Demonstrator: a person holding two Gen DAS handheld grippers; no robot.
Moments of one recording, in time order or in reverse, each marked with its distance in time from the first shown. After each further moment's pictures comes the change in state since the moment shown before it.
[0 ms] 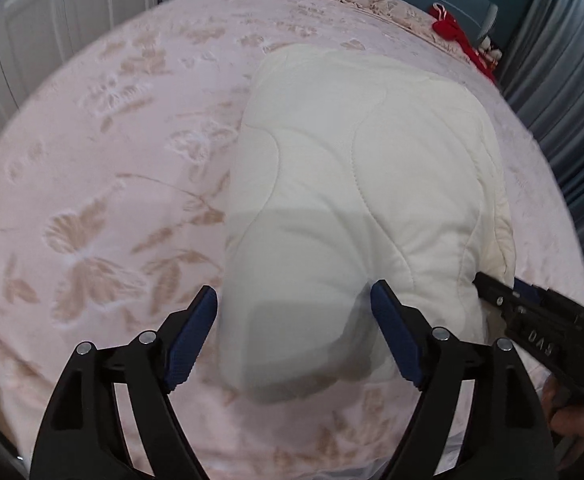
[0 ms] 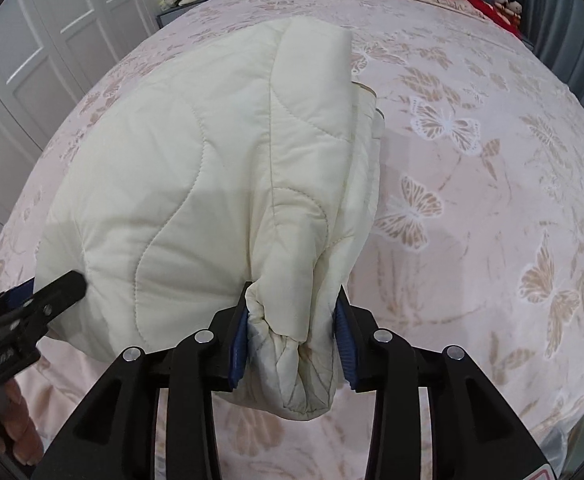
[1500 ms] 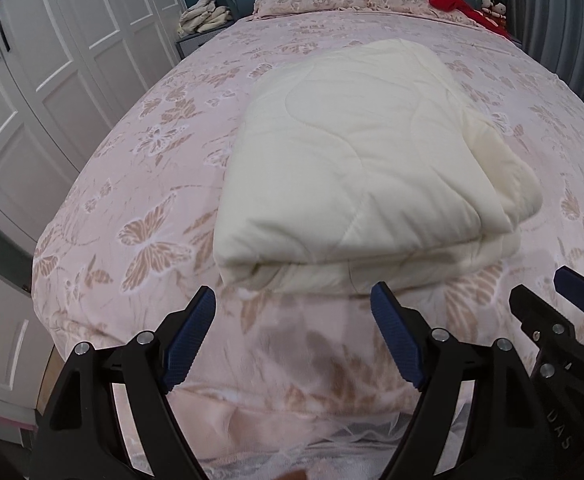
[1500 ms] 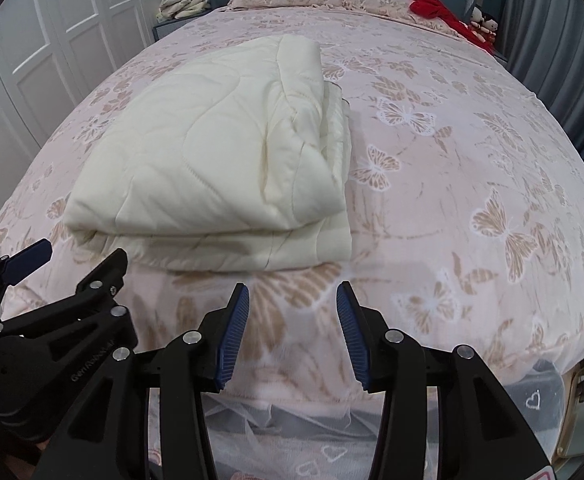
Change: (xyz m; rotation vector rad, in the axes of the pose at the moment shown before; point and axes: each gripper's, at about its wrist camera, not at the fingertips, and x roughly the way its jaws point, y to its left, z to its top) left arm -0.043 -0.075 -0.072 0.205 -0.103 0.349; right arm -0.067 0.015 -0.083 0.011 -0.071 -0.069
